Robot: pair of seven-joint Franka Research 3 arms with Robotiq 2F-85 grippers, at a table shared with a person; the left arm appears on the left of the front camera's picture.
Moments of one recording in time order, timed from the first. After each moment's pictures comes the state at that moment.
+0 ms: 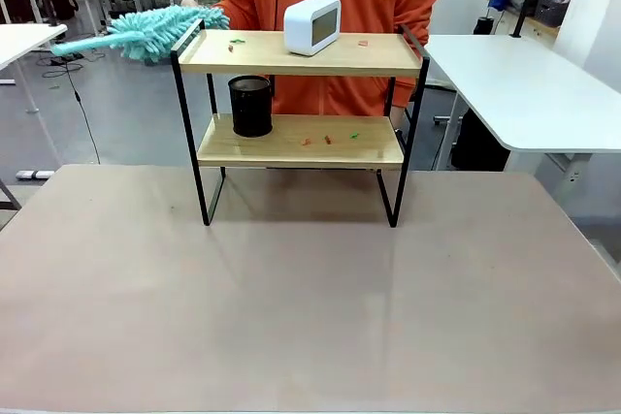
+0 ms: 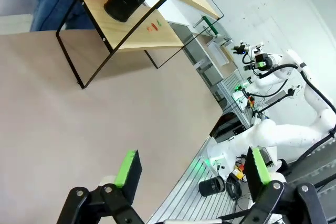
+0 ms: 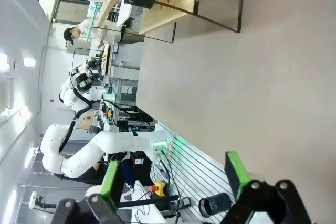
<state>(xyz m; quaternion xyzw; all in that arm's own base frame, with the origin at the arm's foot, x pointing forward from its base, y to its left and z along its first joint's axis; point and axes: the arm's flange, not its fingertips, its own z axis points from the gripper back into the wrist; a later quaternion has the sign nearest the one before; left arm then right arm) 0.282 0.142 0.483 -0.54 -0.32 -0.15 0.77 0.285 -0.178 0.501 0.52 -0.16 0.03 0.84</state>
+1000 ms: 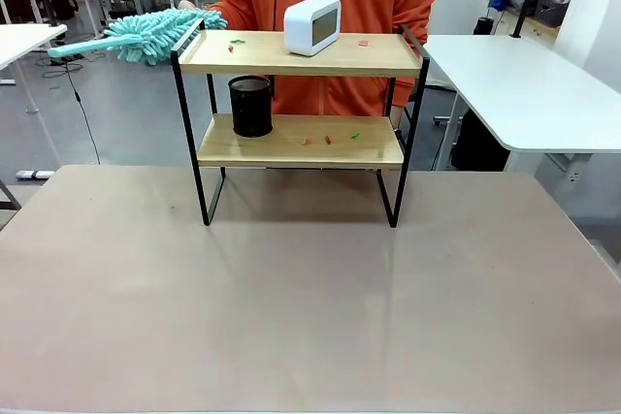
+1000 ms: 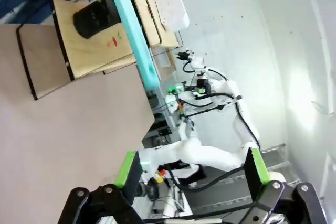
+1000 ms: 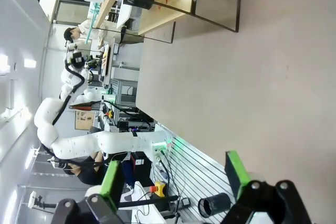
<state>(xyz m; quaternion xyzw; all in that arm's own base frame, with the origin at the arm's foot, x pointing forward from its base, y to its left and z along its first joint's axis) 0.424 0.159 0.536 -0.68 -0.16 -0.07 0.71 0.284 -0.180 0.496 0.53 -0.16 0.03 0.84</state>
